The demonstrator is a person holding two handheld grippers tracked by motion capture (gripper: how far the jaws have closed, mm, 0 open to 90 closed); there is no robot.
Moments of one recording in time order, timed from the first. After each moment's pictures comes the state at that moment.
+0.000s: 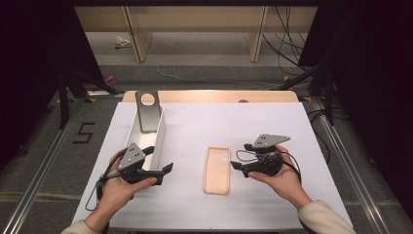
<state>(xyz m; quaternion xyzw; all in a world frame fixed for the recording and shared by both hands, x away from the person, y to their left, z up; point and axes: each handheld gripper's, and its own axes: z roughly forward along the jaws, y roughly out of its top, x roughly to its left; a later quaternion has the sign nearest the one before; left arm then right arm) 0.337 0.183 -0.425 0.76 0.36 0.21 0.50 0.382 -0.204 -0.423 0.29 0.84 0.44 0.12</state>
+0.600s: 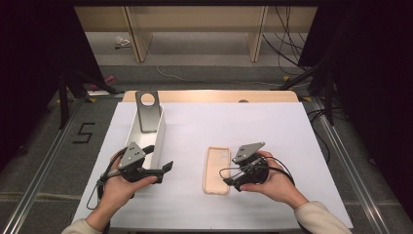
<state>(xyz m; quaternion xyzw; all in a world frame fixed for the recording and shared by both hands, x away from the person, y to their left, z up) 0.340 0.183 -0.426 0.75 0.36 0.21 0.51 0.374 -0.169 -0.438 0.20 0.92 0.33 0.08</state>
